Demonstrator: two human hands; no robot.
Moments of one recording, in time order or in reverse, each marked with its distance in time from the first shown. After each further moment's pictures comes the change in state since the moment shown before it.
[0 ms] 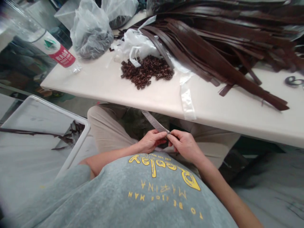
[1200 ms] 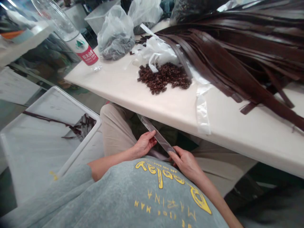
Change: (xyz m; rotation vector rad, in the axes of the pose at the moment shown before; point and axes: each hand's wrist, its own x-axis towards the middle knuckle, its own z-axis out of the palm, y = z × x) left_hand 0.001 0.012 -0.052 -0.237 0.339 0.157; right_hand 0.007 0.035 0.029 -0.074 -0.168 0.030
